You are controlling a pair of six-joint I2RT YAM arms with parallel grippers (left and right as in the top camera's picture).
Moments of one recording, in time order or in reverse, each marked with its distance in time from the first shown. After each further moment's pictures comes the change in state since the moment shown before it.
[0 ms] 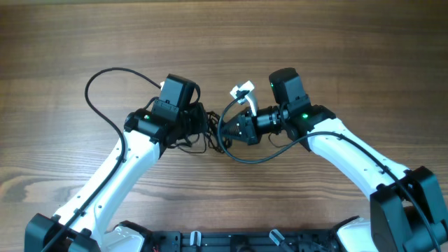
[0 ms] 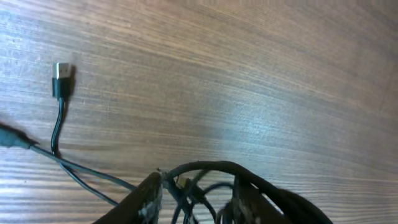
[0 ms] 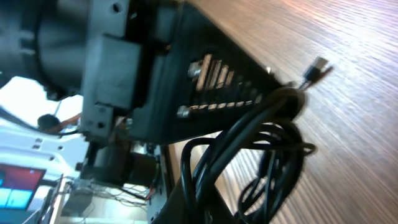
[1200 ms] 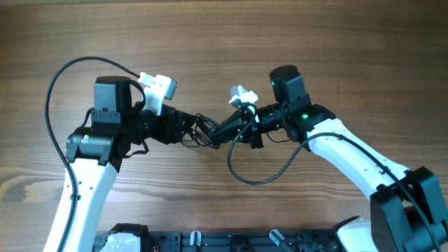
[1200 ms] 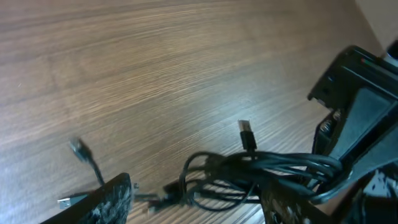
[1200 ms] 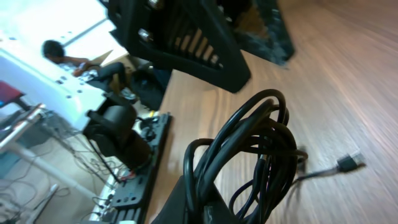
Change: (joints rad) left arm 0.317 -0.239 0.000 -0.101 0.462 0.782; right arm 0.000 -0.002 -0.002 0.101 -0.183 -0.420
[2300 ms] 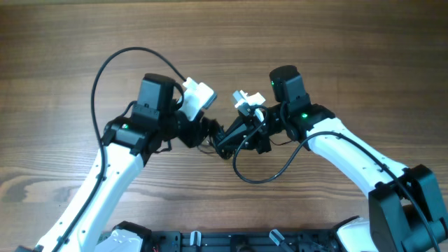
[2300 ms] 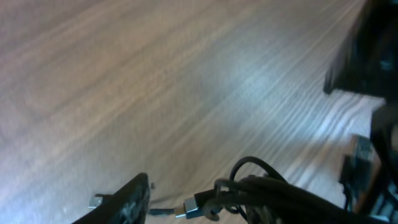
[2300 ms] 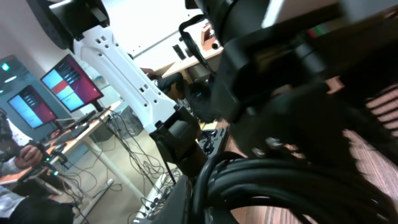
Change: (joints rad) left arm -0.241 0.123 -0.009 0.139 -0.130 0.134; right arm -0.004 0.013 0.000 -0.003 -0.259 -0.003
